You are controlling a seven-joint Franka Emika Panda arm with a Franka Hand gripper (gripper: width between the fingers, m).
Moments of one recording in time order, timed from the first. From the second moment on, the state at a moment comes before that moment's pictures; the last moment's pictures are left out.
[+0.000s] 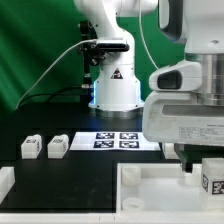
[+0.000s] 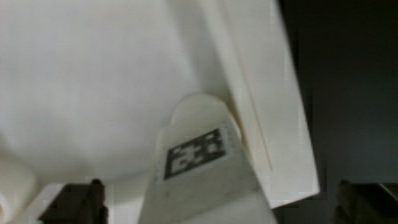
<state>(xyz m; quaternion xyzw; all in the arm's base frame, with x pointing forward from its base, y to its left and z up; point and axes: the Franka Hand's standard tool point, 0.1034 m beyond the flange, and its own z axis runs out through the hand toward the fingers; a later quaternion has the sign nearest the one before) 0.631 0.121 0.075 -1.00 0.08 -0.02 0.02</state>
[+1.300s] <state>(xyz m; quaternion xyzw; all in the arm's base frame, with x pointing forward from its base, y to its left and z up) 0.631 0.114 0.074 -0.74 0.67 0.02 0.07</state>
